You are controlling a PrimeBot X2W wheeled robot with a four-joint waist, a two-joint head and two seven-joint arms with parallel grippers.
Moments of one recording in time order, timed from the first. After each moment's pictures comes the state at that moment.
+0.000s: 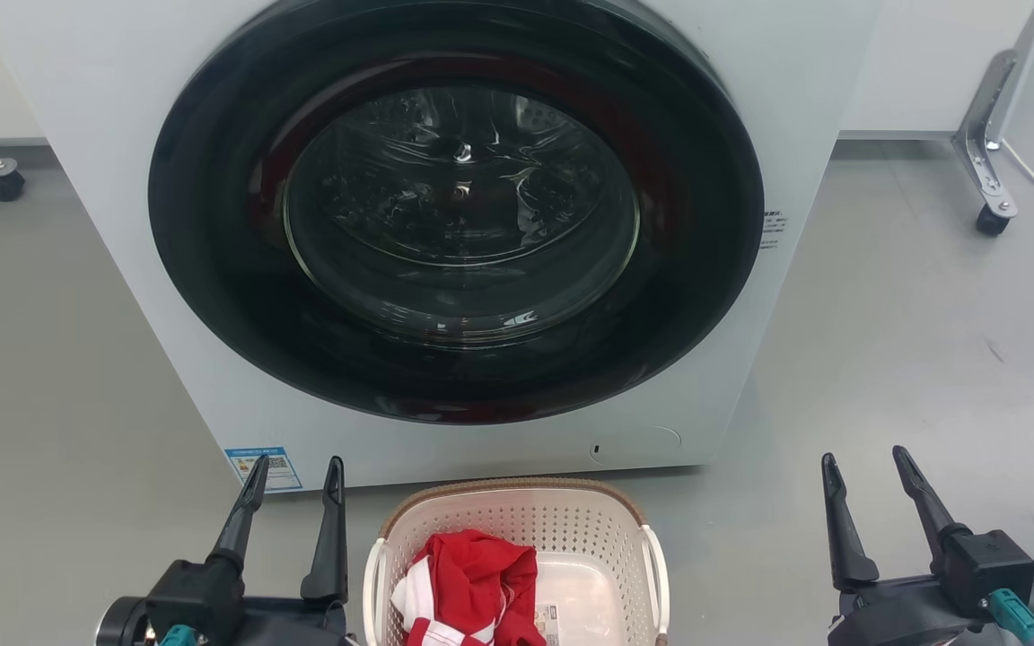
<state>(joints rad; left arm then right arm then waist) -0.04 0.17 -0.29 0.09 -0.38 0.11 -0.24 -0.07 -0.21 0.25 0.19 0.23 -0.11 -0.25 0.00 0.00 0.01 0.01</state>
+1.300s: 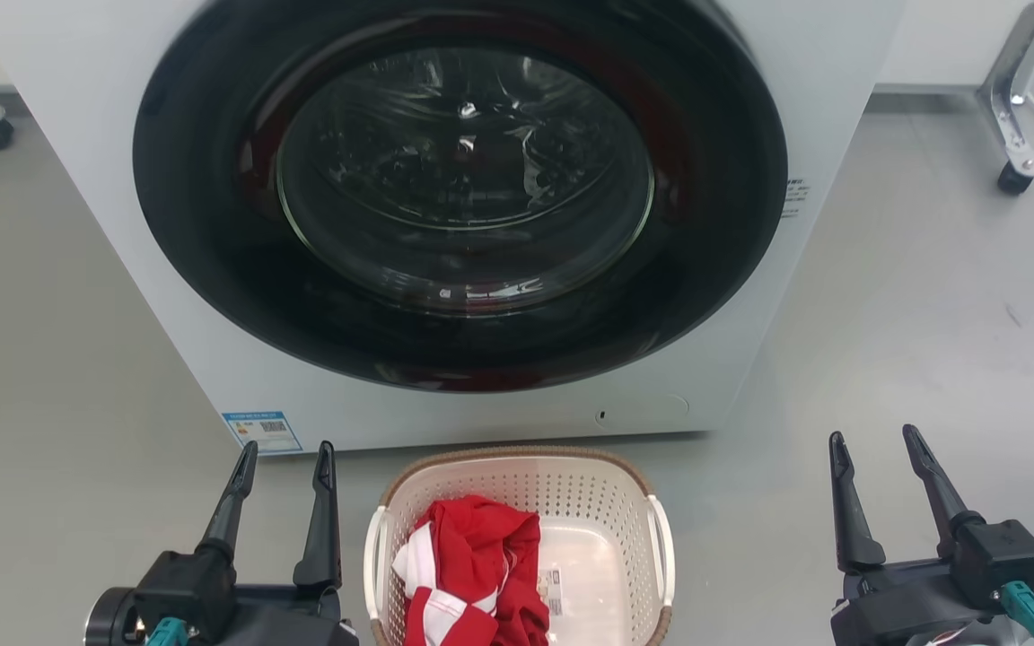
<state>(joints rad) -0.03 0.15 -0.26 0.06 -0.36 0.12 -0.22 -0.07 -0.20 0.22 0.14 0.21 -0.11 -0.25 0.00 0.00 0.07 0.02</state>
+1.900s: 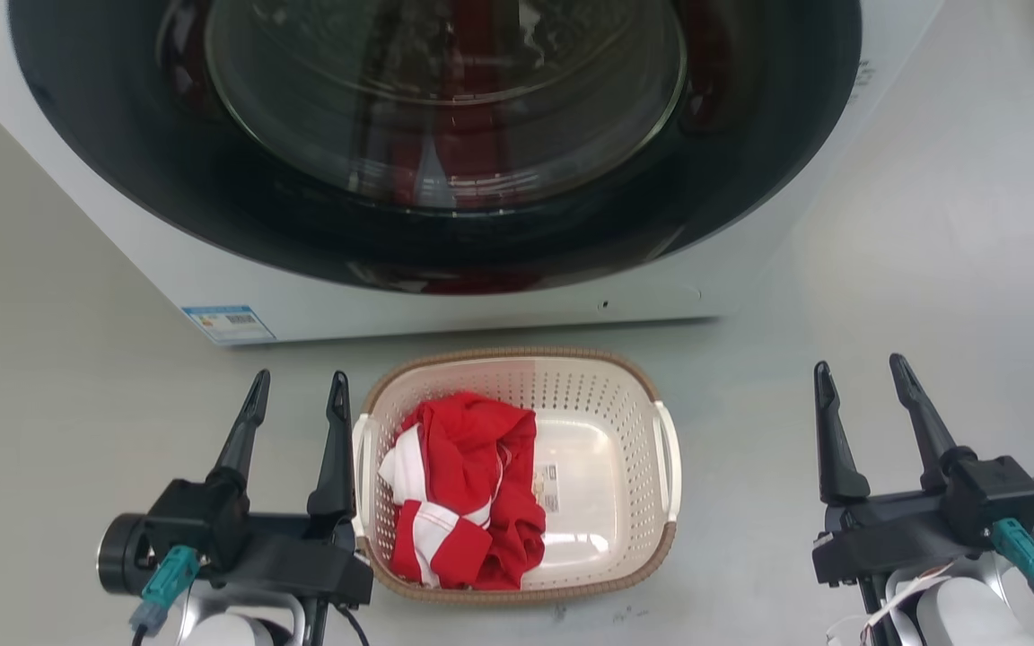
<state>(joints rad) -0.15 0.13 -0.27 0.09 -0.36 0.11 -0.21 -0.18 -0.18 0.22 0.15 0.21 -0.10 -0.25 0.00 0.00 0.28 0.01</state>
